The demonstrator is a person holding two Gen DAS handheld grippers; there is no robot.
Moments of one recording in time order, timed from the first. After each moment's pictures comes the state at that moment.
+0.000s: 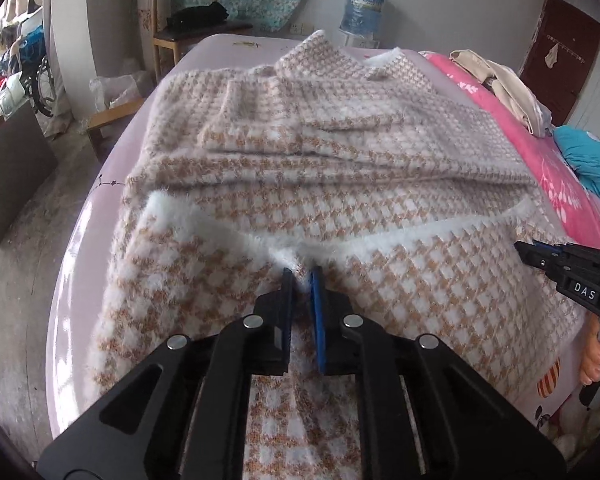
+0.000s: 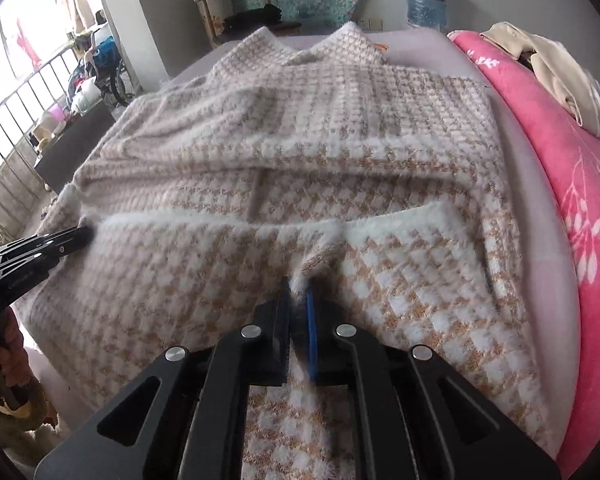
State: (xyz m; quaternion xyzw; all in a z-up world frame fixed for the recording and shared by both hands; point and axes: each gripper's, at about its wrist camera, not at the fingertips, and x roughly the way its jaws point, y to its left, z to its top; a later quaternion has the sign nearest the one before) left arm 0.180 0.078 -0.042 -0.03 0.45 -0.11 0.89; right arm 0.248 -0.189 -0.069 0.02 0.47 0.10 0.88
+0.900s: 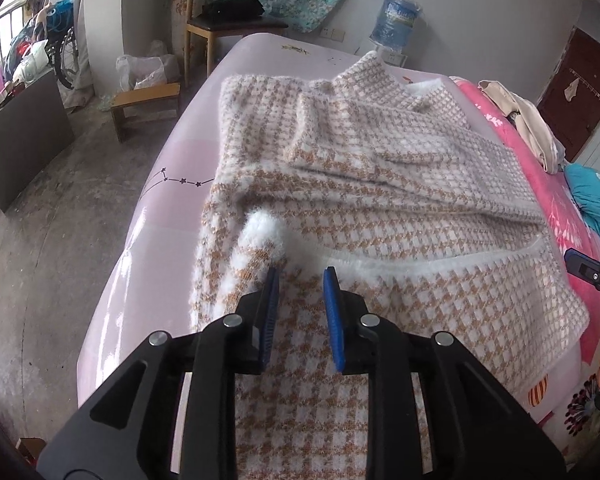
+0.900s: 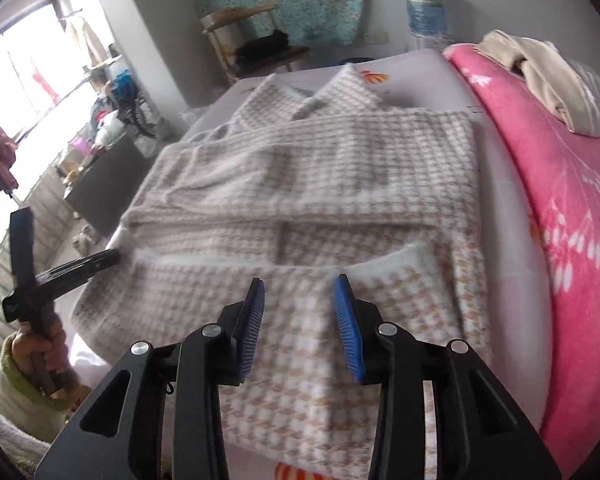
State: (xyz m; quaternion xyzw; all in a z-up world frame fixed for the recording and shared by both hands) left arm 0.186 0.134 -0.030 -0.07 0.46 -0.07 0.88; right arm 0.234 -0.191 -0.020 0.05 0.44 0.16 0.88
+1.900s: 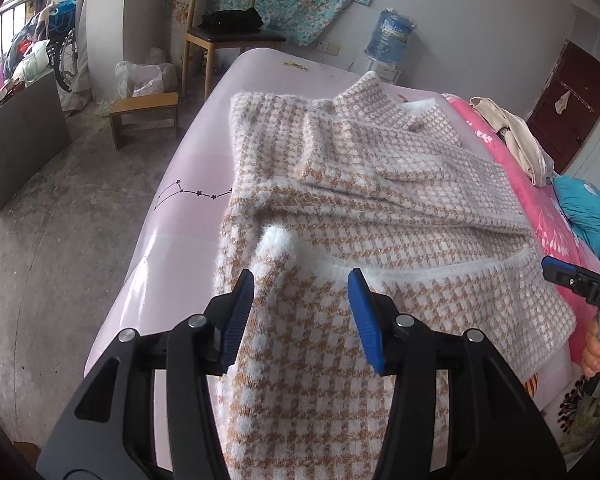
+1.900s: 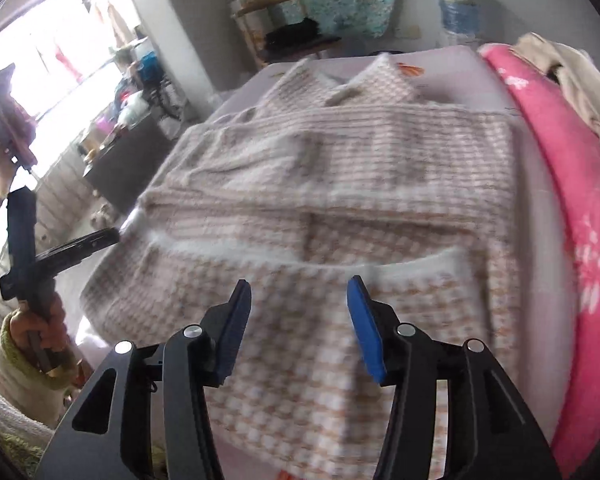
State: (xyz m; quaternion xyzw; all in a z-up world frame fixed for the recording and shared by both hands) left arm 0.179 0.152 -0.018 -0.09 0.43 -0.09 0.89; right arm 0.244 -0.229 -0.029 0.07 0.46 0.14 0.87
